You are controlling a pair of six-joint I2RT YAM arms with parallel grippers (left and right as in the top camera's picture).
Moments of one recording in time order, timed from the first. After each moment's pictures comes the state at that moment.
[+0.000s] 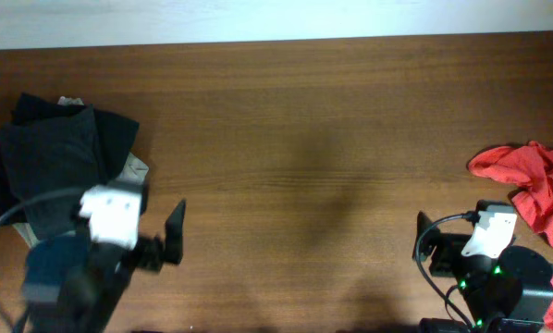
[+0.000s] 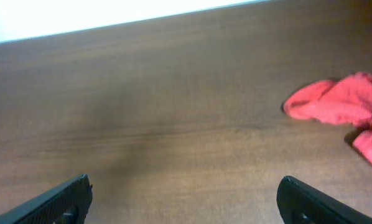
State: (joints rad) left arm -0.12 0.61 1.08 -0.89 0.10 0.08; right arm -0.13 0.37 0.70 -0.86 -0.11 0.08
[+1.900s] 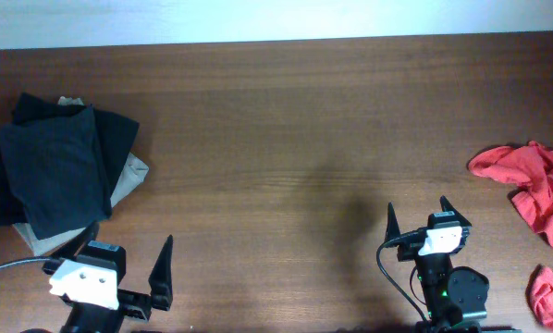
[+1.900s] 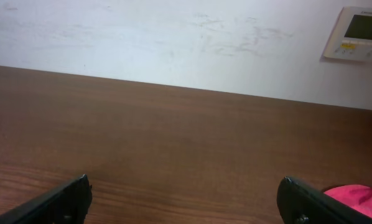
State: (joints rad) left arm -0.12 0.38 1.07 -0.92 0.09 0.08; right arm 0.06 0.01 0.01 -0.08 0.00 -0.09
